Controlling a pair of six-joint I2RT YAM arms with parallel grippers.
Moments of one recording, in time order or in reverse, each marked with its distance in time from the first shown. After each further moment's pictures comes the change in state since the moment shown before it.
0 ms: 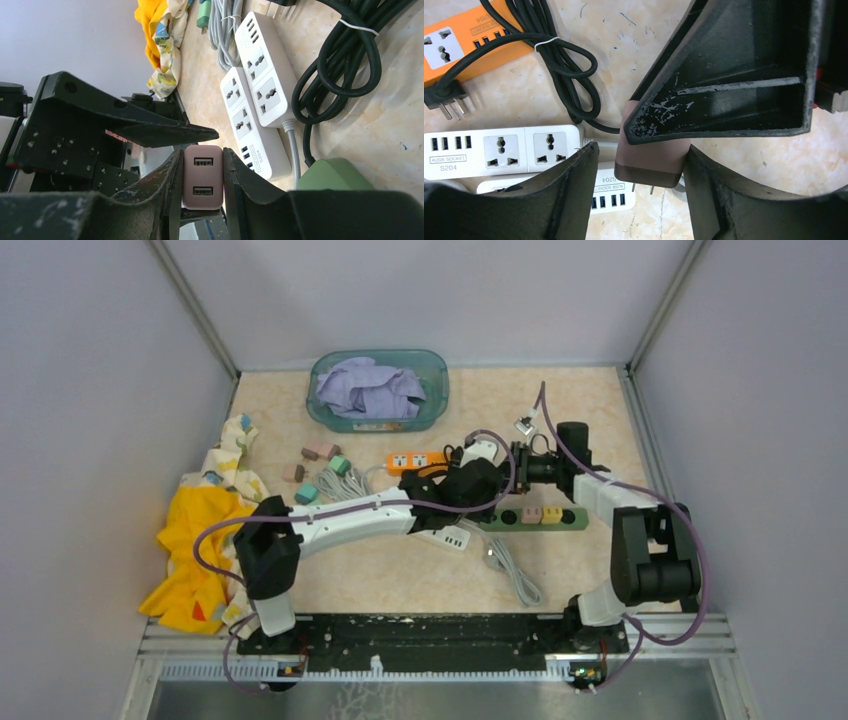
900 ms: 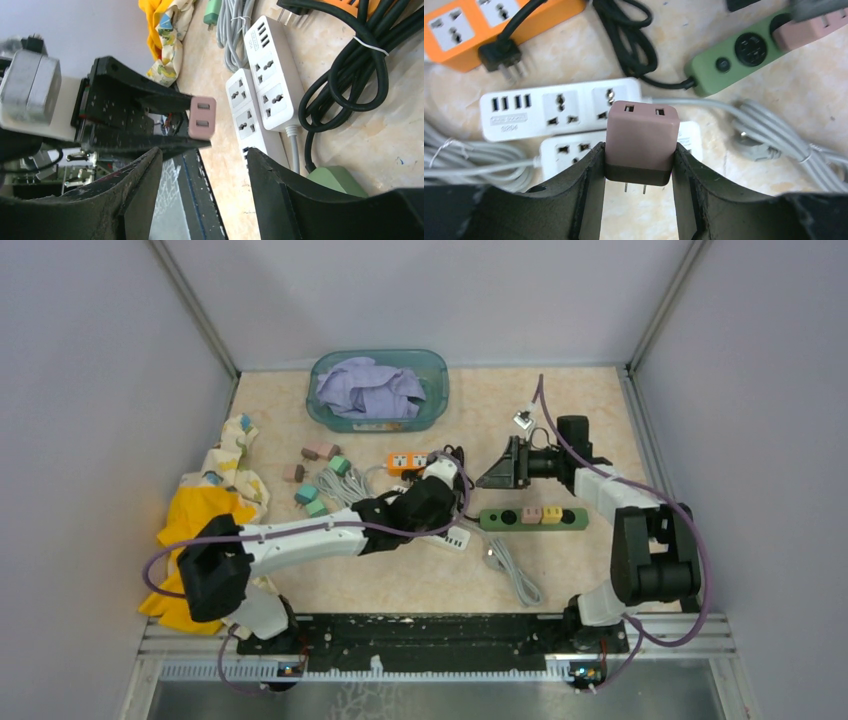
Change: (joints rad) left arm 0.035 -0.237 -0.362 0.167 0.023 0.137; right arm 0.002 0.005 0.067 -0.092 -0.037 -0.106
